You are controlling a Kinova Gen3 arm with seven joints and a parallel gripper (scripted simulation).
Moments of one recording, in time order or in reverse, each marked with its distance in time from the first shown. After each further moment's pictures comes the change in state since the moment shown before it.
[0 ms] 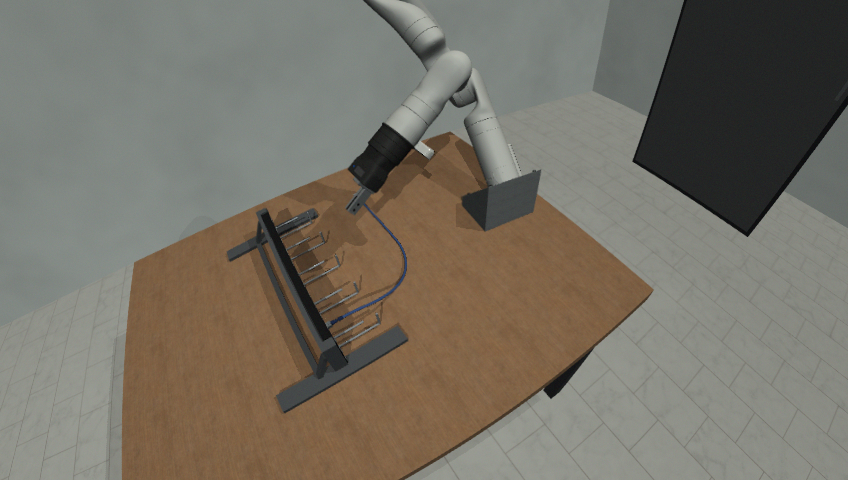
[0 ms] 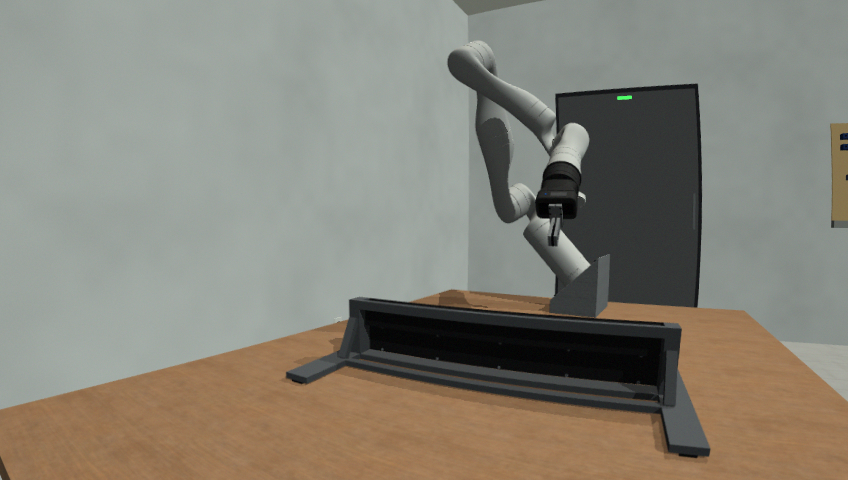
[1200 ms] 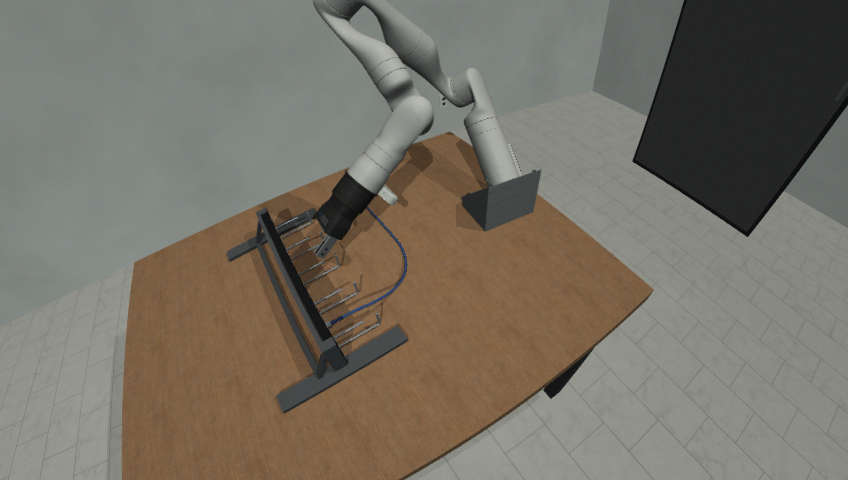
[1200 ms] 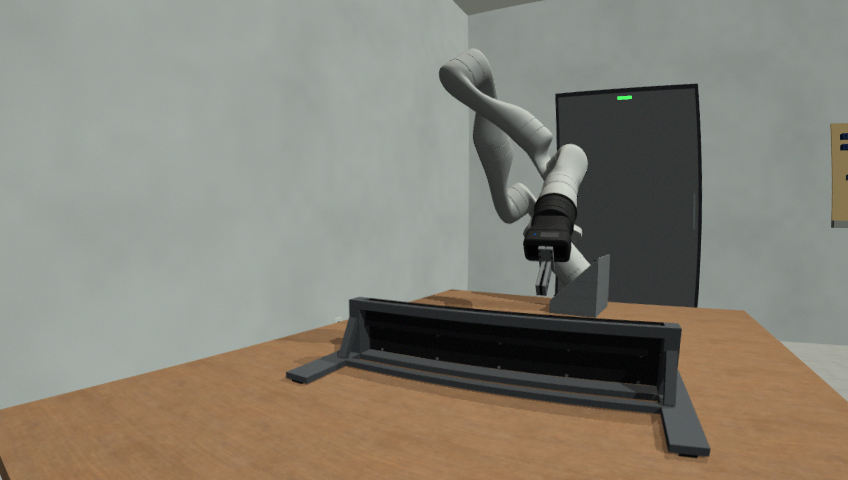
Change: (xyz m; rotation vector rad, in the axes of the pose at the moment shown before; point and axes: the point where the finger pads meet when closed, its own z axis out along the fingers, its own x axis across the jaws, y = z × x) arm -0.002 -0.006 0.117 0.014 -0.012 0.008
